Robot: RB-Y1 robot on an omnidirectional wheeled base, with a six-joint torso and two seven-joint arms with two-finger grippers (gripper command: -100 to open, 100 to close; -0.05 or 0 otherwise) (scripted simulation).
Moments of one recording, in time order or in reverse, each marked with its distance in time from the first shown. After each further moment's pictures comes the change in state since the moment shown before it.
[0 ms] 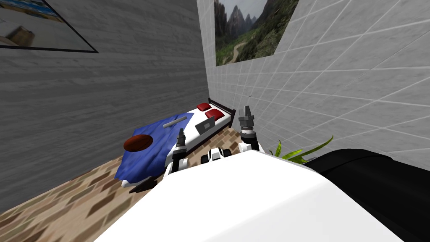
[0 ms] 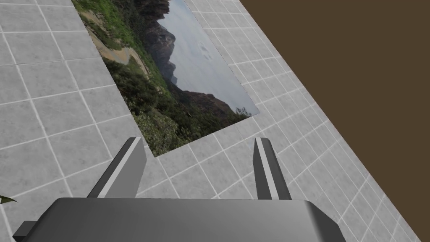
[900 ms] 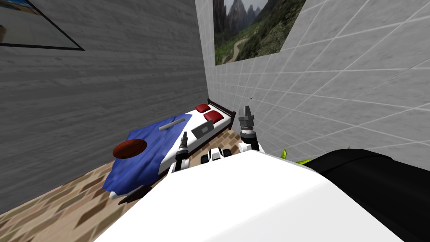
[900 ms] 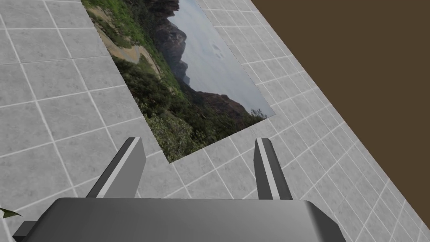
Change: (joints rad) left arm -0.061 -0.005 0.028 0.208 -0.044 0.002 -0.064; right arm 0.000 0.000 0.000 0.000 0.000 0.000 0.000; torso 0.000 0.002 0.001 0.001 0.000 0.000
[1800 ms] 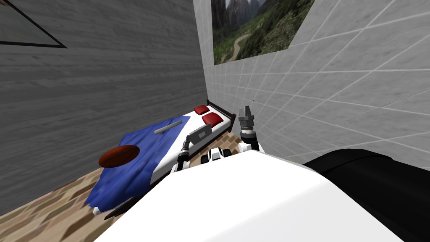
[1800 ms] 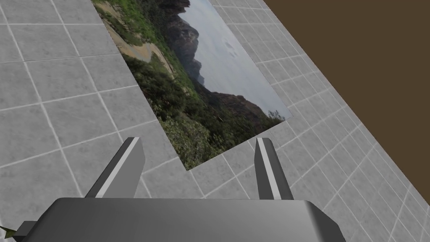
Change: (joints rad) left arm -0.050 0.002 0.027 0.206 -0.046 0.004 -0.065; right arm 0.000 0.000 0.000 0.000 0.000 0.000 0.000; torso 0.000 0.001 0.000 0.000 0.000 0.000
